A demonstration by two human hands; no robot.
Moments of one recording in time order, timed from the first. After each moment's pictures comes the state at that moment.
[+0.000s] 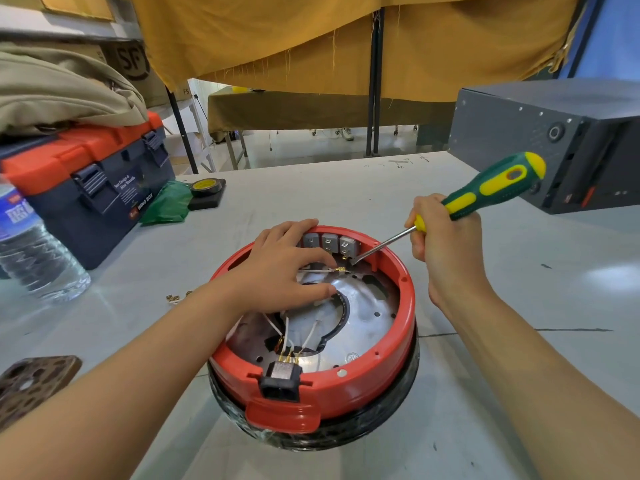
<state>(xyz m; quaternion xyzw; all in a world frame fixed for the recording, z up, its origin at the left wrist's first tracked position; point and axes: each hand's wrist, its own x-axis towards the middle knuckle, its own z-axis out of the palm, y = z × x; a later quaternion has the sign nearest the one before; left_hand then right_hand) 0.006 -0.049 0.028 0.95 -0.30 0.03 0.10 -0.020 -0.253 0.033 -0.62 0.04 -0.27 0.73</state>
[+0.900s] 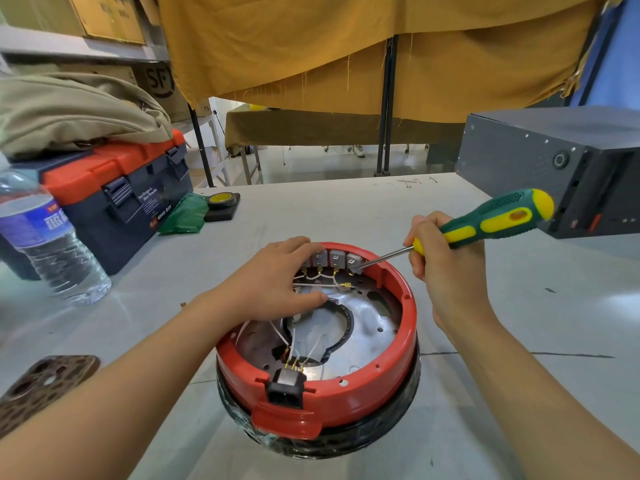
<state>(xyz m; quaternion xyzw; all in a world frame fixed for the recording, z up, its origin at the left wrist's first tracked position) -0.002 -0.040 0.042 0.96 -0.27 0.04 0.09 -0.031 -0.251 0.034 -0.65 -0.05 -0.29 0.70</state>
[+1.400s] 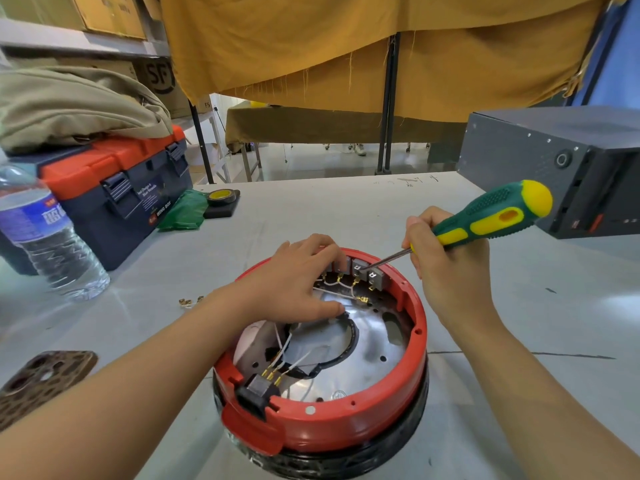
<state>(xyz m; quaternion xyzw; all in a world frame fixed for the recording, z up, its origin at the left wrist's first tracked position) -0.009 -0.060 0.045 0.94 -0.32 0.02 0.09 -0.039 -0.251 0.038 -0.72 -0.11 -0.34 0.60</state>
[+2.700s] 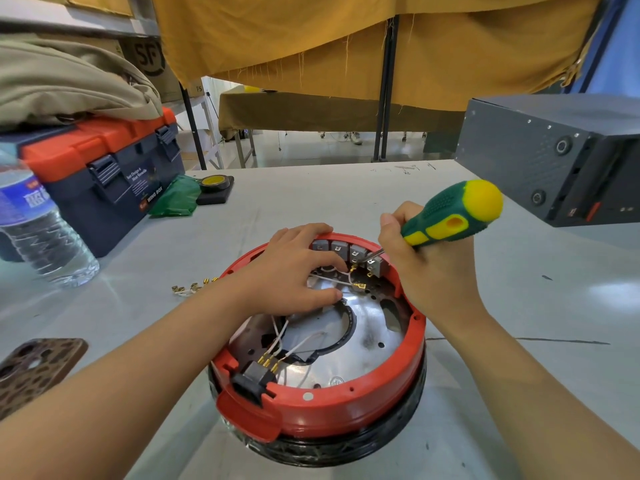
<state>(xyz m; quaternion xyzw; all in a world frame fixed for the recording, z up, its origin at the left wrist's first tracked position) -0.010 -0.057 0.035 0.94 -0.32 0.04 0.08 -0.042 -0.242 0.032 -0.76 -0.20 -0.39 0.48</state>
